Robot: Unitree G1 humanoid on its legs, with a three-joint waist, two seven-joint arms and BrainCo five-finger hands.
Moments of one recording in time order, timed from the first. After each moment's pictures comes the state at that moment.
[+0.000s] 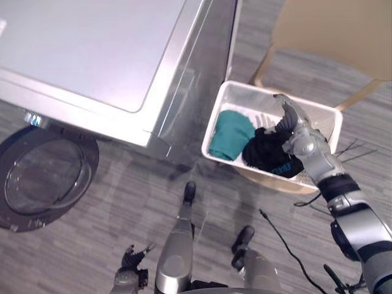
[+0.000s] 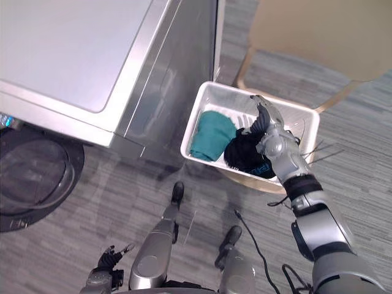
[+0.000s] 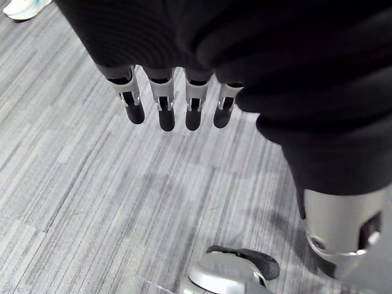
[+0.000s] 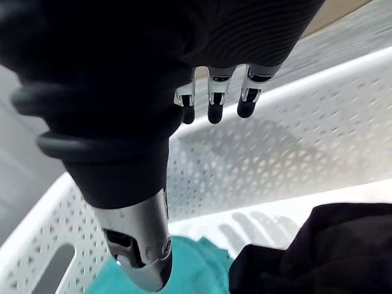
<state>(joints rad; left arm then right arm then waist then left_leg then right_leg) 0.01 0.13 0.15 0.89 0.05 0.01 0.21 -0.89 -0.58 0.47 0.82 -0.40 0.02 -0.15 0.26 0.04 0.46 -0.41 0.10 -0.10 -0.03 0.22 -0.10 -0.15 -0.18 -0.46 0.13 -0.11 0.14</state>
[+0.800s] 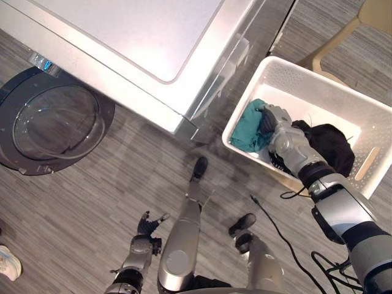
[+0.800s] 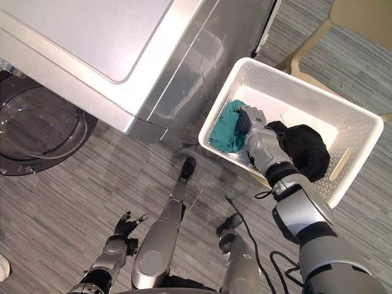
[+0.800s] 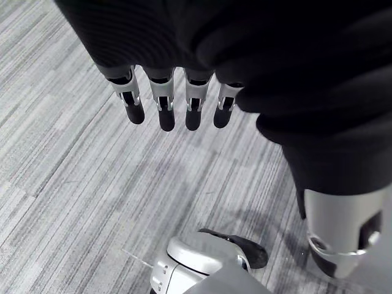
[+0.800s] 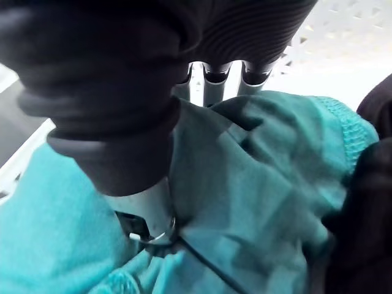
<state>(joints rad) -0.09 0.11 0.05 0.89 0.01 -0.01 0.22 -0.85 -0.47 0.34 0.83 -0.31 0.05 -0.19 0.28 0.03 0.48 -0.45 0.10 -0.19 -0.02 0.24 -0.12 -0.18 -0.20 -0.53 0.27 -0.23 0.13</state>
